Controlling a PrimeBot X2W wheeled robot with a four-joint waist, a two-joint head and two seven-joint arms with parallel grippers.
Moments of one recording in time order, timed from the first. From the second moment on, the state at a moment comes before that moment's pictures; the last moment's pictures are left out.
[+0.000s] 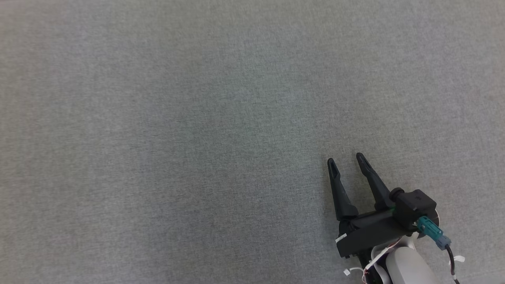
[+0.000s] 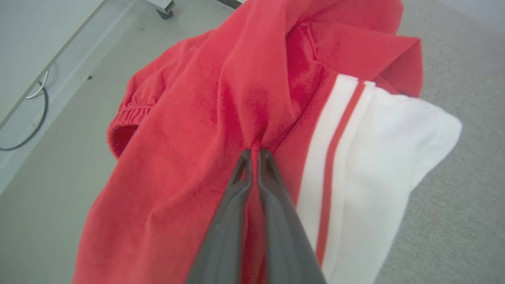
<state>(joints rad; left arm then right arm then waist) -0.48 0.72 0.36 0.39 -0.62 0.13 0.72 -0.28 -0.05 0.20 0.30 0.25 0.13 -0.25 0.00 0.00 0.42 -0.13</state>
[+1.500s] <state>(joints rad) -0.91 0.18 -0.19 0.11 -0.72 -0.07 0.50 -0.12 -0.05 0.18 0.32 0.30 0.13 -0.24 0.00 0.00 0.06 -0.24</state>
